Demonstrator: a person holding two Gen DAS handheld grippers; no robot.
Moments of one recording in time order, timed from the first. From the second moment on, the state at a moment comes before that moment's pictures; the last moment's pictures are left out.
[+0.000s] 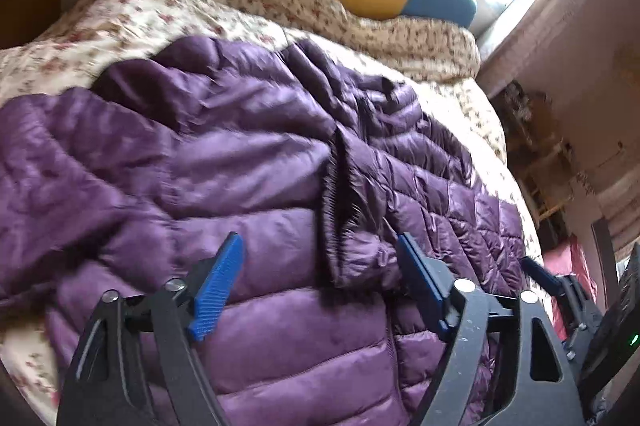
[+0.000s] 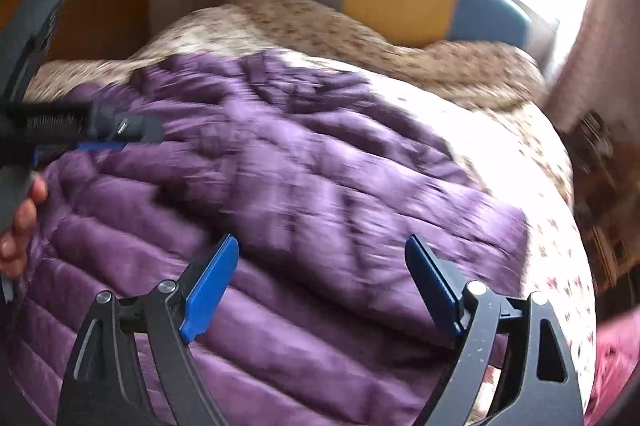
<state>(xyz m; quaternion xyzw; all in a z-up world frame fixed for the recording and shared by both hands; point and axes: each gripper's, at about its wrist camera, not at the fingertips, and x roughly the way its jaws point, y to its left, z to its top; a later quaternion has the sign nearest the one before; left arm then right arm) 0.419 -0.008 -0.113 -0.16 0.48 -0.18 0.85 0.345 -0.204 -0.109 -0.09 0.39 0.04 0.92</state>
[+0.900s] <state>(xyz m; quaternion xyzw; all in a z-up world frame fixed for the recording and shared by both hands) 0.382 0.047 -0.123 -0.14 0.45 -0.07 0.88 0.415 -0.253 -0.174 0.01 0.44 -0.06 0.90</state>
